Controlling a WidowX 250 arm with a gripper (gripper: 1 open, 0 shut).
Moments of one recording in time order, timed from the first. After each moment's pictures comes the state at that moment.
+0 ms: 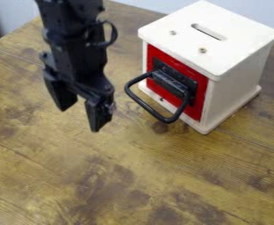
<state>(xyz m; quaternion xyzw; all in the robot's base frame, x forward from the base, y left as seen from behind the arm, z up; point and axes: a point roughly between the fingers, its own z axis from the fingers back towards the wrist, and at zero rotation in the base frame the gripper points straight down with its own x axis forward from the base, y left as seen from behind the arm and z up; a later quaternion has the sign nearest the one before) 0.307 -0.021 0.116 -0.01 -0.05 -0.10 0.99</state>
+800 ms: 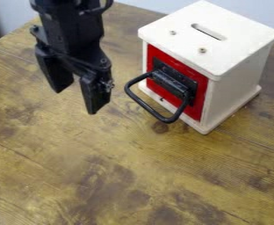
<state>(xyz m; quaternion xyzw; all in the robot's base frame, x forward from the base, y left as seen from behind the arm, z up) 0.299 -0.023 0.138 -0.01 -0.06 -0.09 0.99</state>
